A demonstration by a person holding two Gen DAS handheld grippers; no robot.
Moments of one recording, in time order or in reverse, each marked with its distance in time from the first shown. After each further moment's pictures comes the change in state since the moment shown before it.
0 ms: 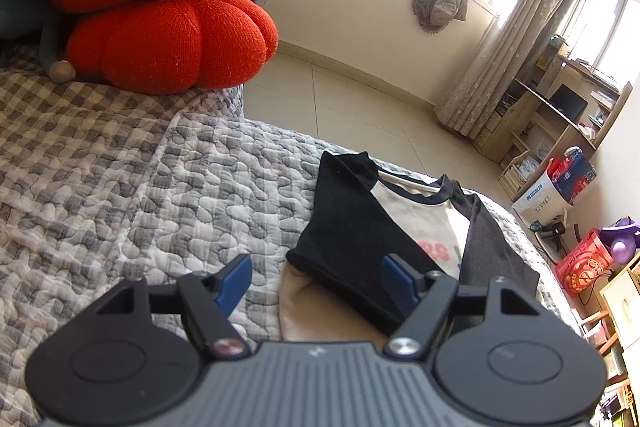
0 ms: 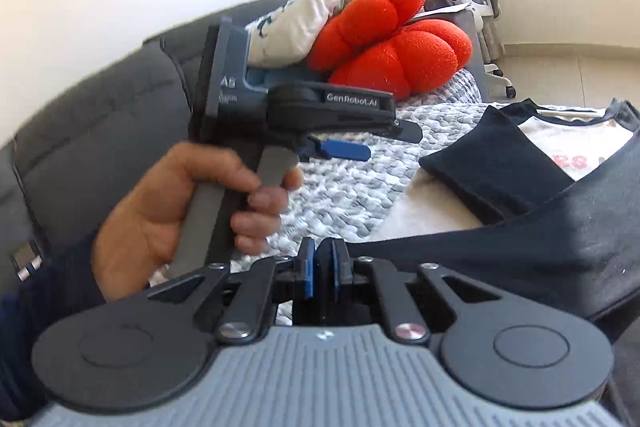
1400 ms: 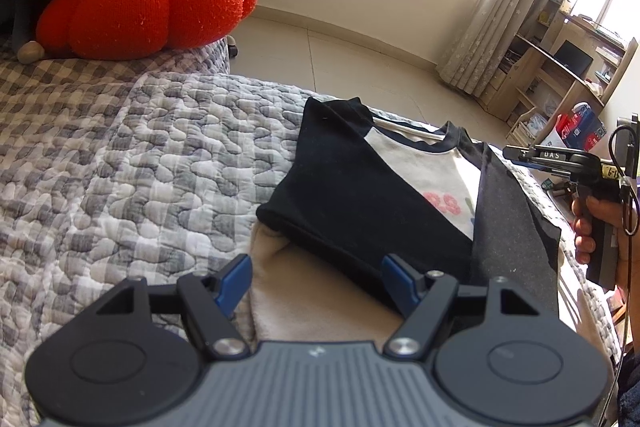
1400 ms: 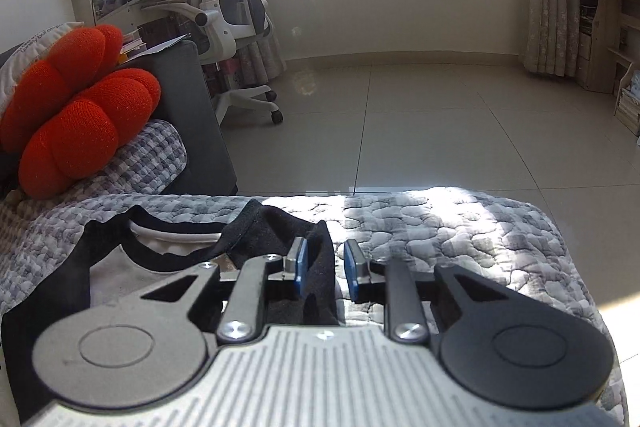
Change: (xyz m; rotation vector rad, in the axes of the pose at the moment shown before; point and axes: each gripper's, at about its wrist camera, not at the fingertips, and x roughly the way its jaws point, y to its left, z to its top) left arm 0.042 -0.023 -0.019 0.077 0.099 0.026; right arm -0.007 -0.276 0.131 0.000 0.001 -0.648
